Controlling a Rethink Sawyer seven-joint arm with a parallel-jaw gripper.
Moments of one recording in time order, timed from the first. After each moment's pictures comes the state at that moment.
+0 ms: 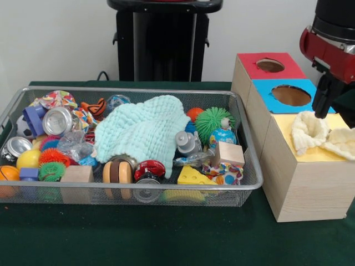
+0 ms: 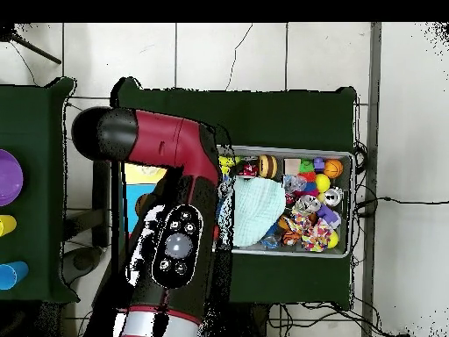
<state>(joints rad) 0.21 -0.43 -0.36 1.15 0.38 0.90 2.81</state>
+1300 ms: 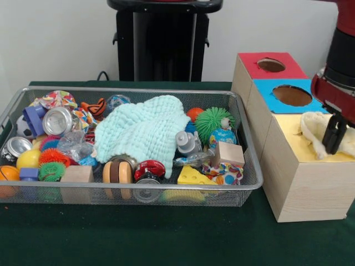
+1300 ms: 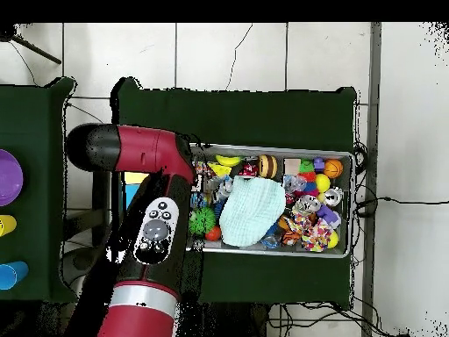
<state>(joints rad) 0.27 -0.34 -0.33 1.15 0.38 0.75 2.81</state>
